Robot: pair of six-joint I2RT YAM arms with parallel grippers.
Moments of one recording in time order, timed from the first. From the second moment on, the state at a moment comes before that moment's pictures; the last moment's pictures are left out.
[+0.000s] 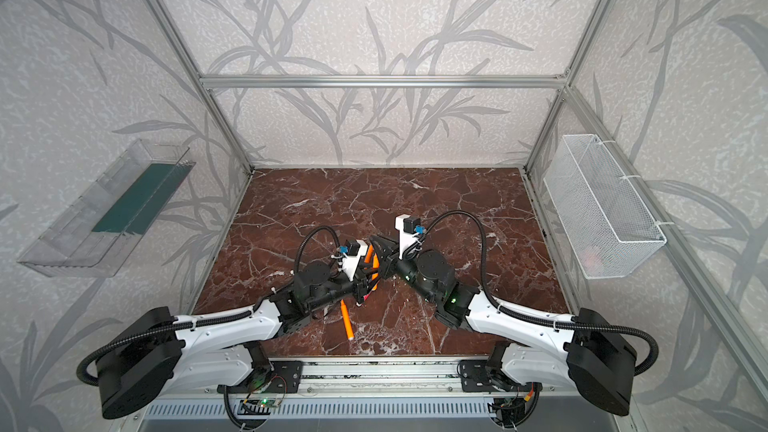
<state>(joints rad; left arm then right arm) -0.88 1.20 0.40 0.61 0.15 -0.36 0.97 1.16 0.59 0.60 0.19 0.49</state>
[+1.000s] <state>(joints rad) -0.89 1.19 0.37 0.64 0.11 -0.46 0.97 1.21 0.52 0.69 0.17 0.54</state>
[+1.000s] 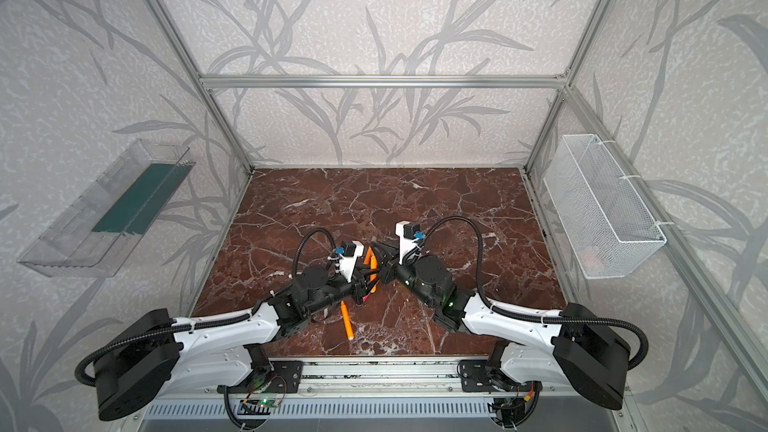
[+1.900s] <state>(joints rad) -0.89 1.19 0.32 0.78 0.26 -0.49 1.00 1.08 0.38 0.75 0.06 0.45</state>
